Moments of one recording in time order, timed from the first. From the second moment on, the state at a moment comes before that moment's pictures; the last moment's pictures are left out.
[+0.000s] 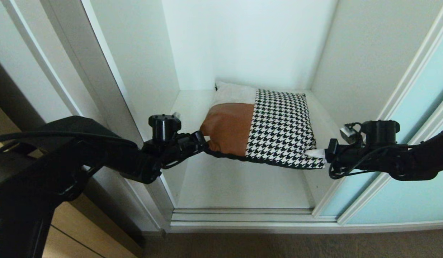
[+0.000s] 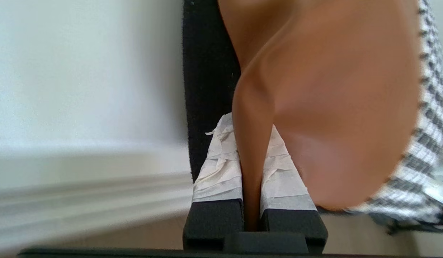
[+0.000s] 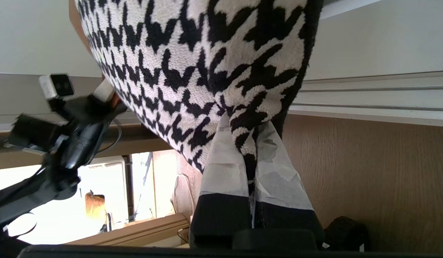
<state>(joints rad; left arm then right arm) -0.33 2.26 -1.30 -0.75 -0.23 -0.60 -0.06 2.11 -1.12 -0.54 0.80 0.73</state>
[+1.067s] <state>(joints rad) -0.42 1.81 -0.71 -0.89 -0.31 -0.50 0.08 1.61 -0.72 -0.52 0.80 0.73</state>
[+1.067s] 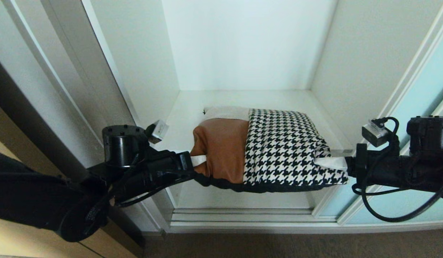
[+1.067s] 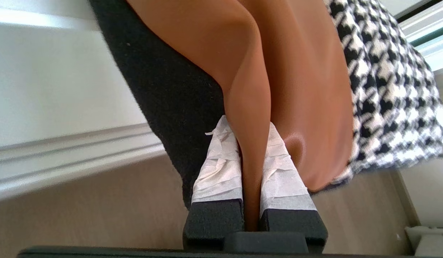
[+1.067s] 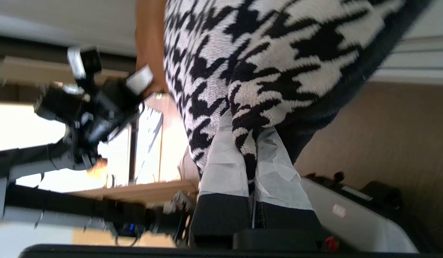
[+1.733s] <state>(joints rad) -0.42 1.49 -0.59 -0.71 -0.31 -0.51 0.14 1.31 -0.55 -0.45 0.80 0.74</state>
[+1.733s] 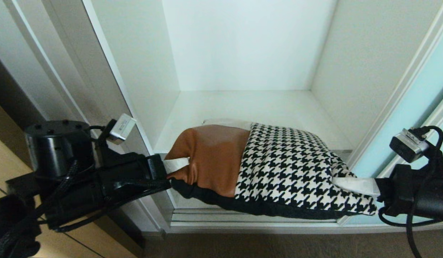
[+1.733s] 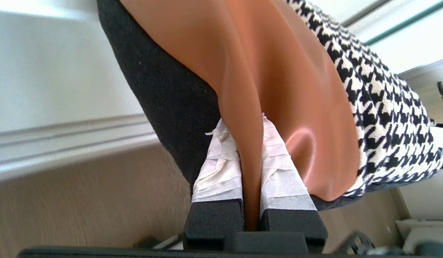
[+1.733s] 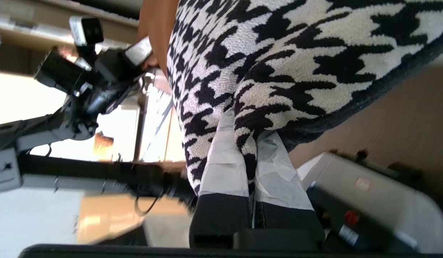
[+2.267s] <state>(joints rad) -0.43 1.24 -0.57 -0.53 -0.31 -0.51 0.19 1.08 -0.54 -0.29 0.80 0.75</state>
